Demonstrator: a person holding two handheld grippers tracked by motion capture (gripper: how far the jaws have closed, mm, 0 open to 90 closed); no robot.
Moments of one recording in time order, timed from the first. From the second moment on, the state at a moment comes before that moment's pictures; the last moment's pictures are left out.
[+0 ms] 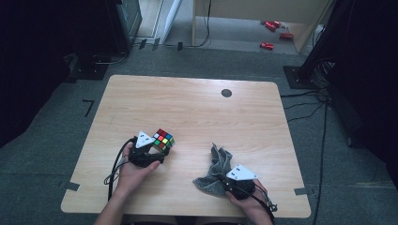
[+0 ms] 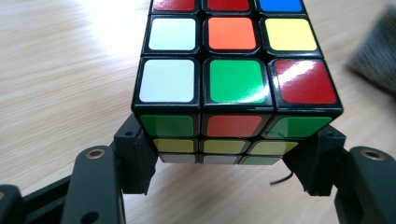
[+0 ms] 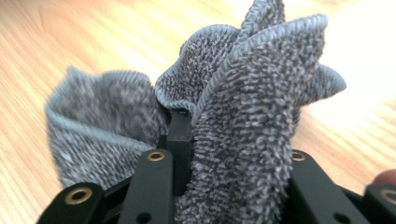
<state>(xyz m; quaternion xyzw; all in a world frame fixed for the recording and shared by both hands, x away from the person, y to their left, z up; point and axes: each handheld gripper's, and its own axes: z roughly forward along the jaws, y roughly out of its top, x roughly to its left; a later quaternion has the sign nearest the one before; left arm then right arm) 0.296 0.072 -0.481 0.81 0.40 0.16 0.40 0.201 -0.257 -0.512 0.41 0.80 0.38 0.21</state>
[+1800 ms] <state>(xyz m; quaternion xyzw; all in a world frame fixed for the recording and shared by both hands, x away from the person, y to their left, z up) 0.261 0.031 -0.481 0.87 0.28 0.12 0.38 0.245 -0.158 -0.452 0.38 0.75 0.50 0.20</state>
